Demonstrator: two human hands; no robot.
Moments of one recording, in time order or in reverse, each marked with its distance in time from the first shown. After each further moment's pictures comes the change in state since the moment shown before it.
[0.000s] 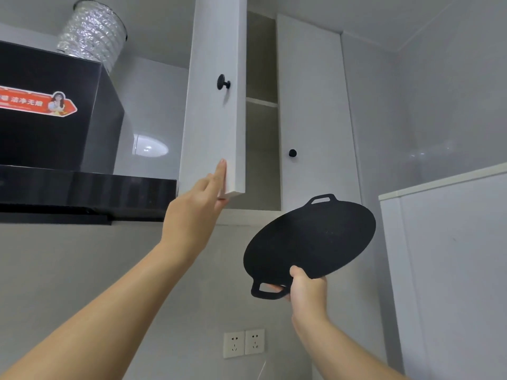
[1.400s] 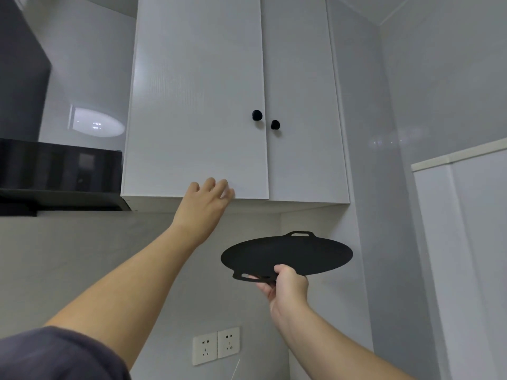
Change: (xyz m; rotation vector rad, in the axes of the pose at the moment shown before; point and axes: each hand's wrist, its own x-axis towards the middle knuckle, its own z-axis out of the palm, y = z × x) left_hand 0.000 -0.019 0.182 0.384 -0.406 0.349; right_hand 0.089 0.061 0.016 0.329 0.130 0.254
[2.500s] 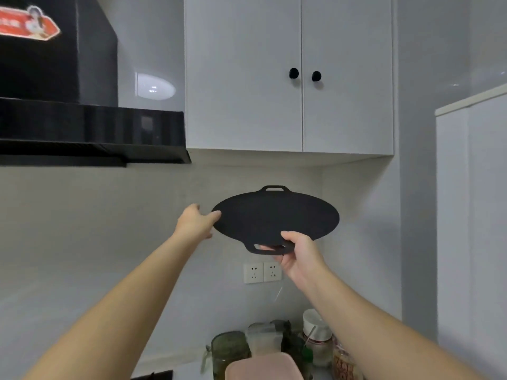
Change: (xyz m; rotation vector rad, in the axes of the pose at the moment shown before) left_hand -0.152 0.000 -0.049 -1.323 -0.438 -1.210; right_hand -0.075 0.018 -0.029 -0.011 -0.380 0.266
